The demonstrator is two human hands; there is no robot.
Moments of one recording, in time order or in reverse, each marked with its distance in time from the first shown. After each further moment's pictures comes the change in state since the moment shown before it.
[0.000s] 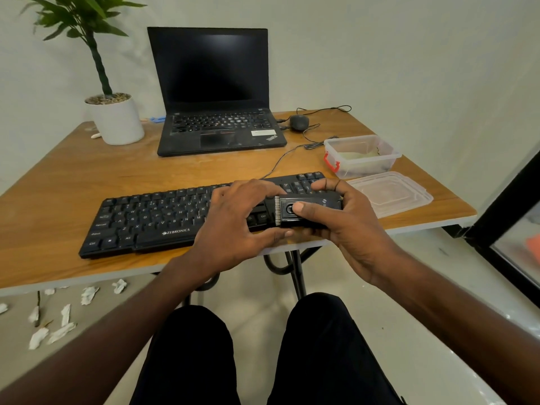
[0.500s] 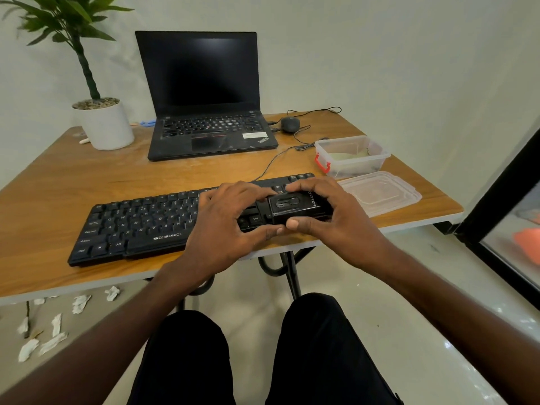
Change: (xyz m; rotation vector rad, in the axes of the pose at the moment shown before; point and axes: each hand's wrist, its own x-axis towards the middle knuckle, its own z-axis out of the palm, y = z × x) left_hand 0.002 -0.005 0.003 0.061 0.027 -0.032; right_hand 0.005 -0.003 -0.018 -0.664 -0.169 -0.344
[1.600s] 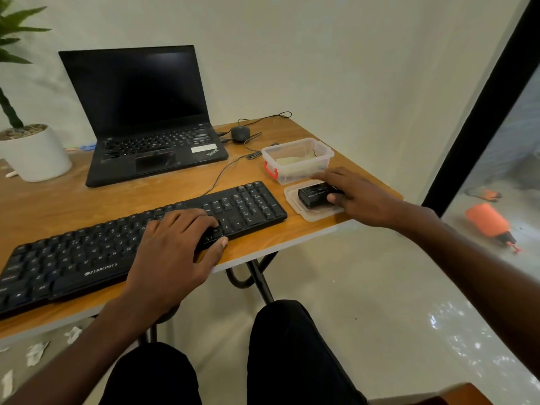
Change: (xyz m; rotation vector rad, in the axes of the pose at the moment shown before) left_hand -0.004 0.007 0.012 0.382 -0.128 0.006; right_hand 0.012 0.098 -0.140 -0.637 -0.124 0.120
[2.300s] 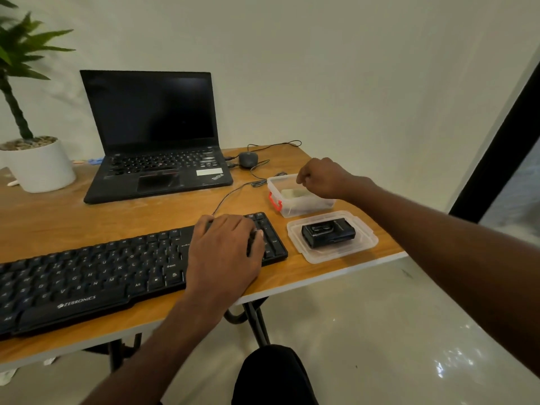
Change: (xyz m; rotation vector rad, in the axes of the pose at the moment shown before) left_hand 0.078 0.070 0.030 -0.001 0.103 -0.185; right_hand 0.161 -0.006 -0.018 -0.198 -0.002 0.115
